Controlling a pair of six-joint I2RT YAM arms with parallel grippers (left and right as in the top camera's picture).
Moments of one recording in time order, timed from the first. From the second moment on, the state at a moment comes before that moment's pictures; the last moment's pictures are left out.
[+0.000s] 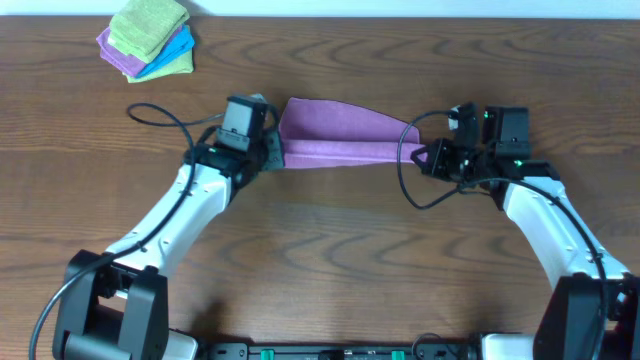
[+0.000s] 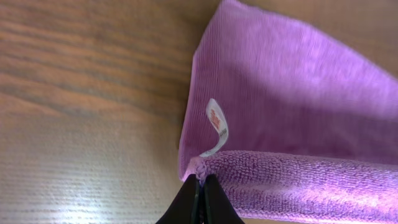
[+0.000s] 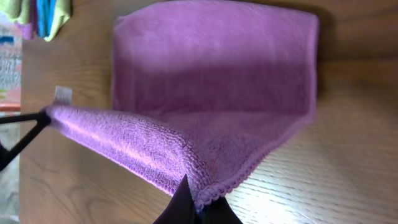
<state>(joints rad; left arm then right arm) -0.32 1.61 1.04 -0.39 0.05 -0.46 0.01 1.54 0.93 -0.37 -0.58 0.35</state>
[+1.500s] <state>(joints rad) -0.25 1.85 1.23 -0.10 0.10 -0.40 0.04 1.79 1.12 -0.11 -0.44 0.45</state>
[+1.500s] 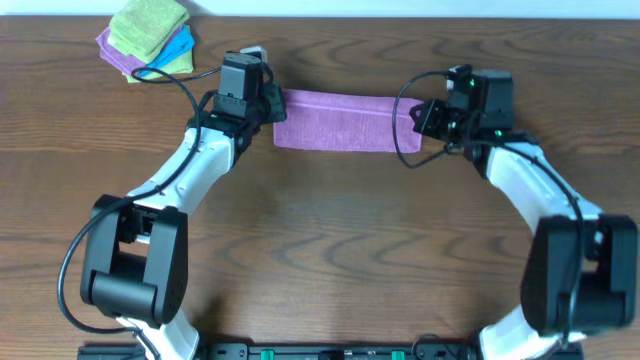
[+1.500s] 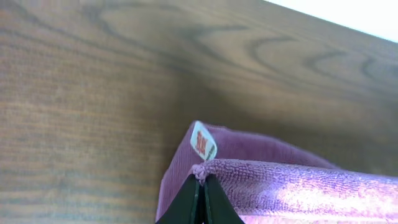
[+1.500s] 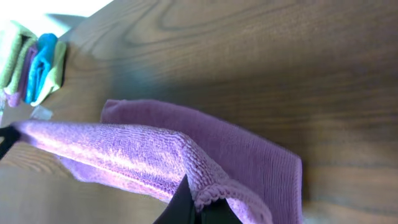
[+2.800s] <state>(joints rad) -0.22 1.91 1.49 -0.06 0.15 -0.37 0.05 1.85 1.43 -0.15 -0.42 0.44</state>
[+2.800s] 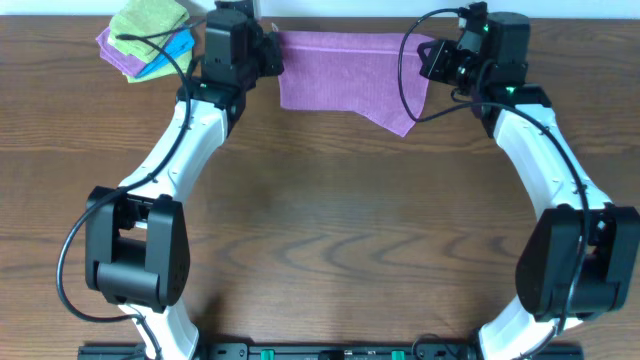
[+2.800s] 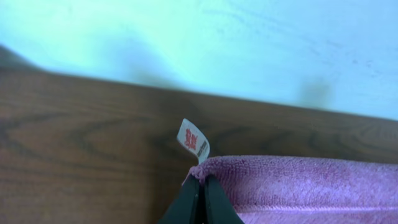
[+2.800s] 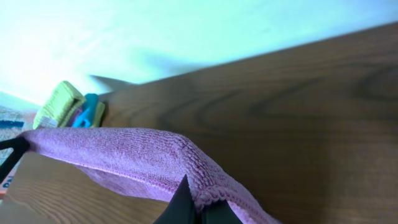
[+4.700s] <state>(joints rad) -0.35 1.56 1.62 -0.84 0.12 -0.27 0.06 1.52 1.55 -0.87 -0.48 0.20</state>
